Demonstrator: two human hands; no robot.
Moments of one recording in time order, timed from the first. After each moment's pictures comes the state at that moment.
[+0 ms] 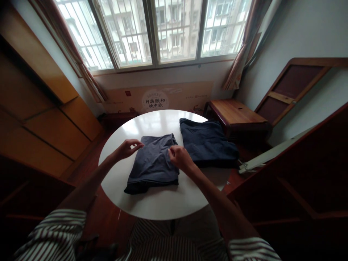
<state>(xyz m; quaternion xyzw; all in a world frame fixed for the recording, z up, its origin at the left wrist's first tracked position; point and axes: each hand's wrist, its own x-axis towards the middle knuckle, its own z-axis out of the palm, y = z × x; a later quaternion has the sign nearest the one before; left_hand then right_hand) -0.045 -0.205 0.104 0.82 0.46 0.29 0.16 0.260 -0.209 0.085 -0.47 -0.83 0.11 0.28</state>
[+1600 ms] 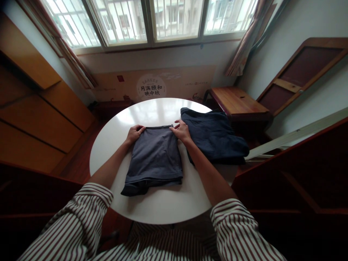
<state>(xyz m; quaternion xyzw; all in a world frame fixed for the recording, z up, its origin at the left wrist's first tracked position) -0.049 -0.086 0.009 0.62 0.61 0.43 0.23 0.242 -0.080 0.049 -0.58 -0.66 0.27 0.40</state>
